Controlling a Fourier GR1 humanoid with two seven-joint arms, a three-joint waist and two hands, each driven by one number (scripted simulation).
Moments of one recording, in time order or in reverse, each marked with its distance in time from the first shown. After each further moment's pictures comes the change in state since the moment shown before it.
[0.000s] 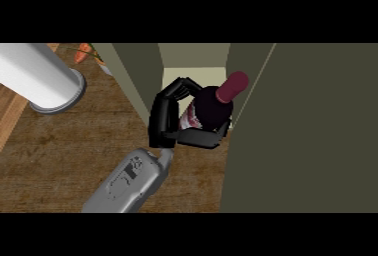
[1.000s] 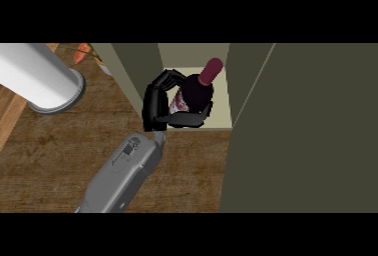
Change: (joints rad) left arm -0.084 -0.009 0.141 0.295 0.051 -0.070 -0.204; right arm -0.018 -0.002 -0.023 0.001 -0.002 -0.003 0.016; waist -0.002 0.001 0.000
